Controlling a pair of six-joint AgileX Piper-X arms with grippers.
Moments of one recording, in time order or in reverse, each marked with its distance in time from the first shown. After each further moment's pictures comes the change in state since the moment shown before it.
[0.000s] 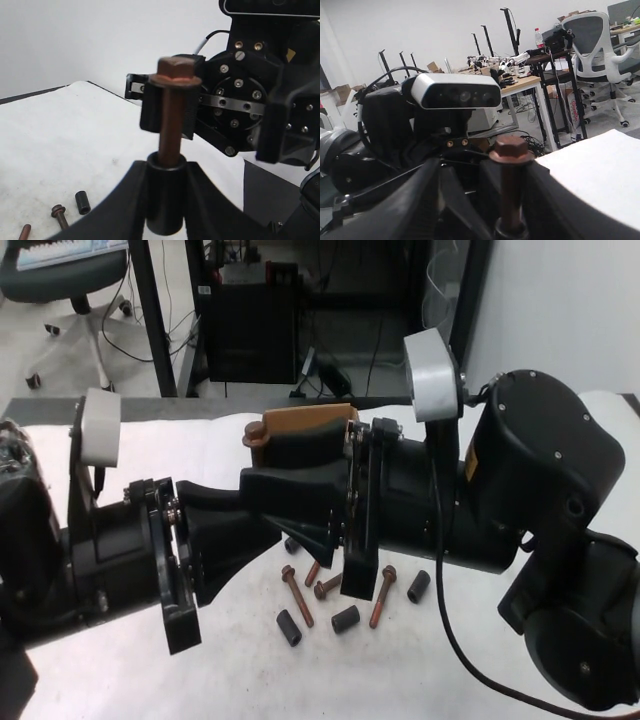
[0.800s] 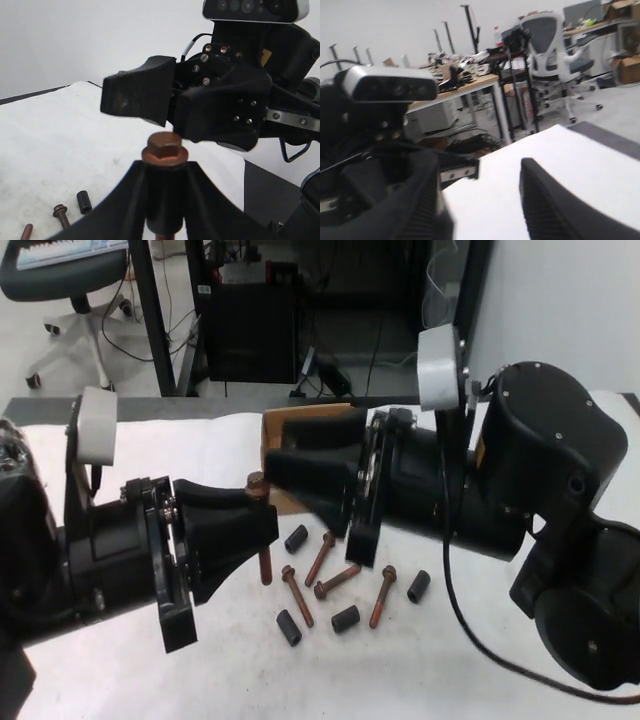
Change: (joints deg) left arm 0.1 0.0 0.0 -0.3 1.7 0.0; right arm -4.0 0.0 0.0 3.8 2.9 -4.2
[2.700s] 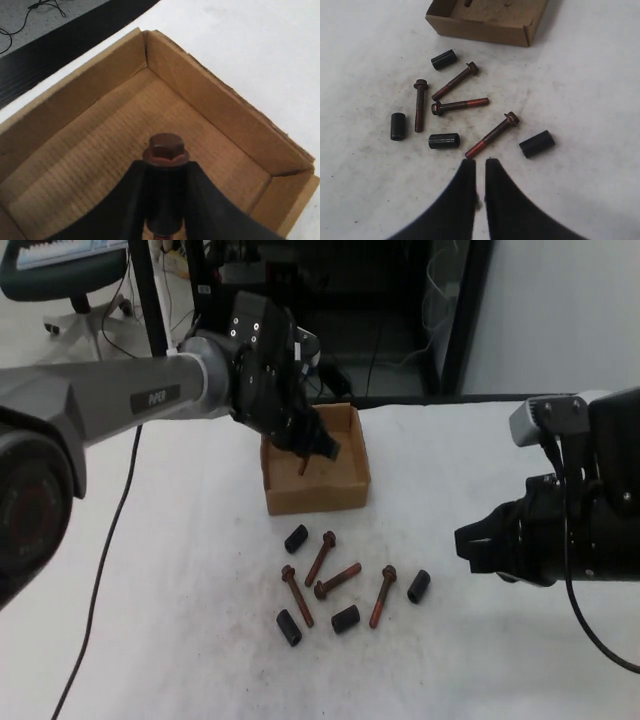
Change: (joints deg) left arm -4.2 66.2 -74.2 53.2 -36.5 29.2; right arm -19.8 -15.9 0.4 64.2 16.0 -12.2
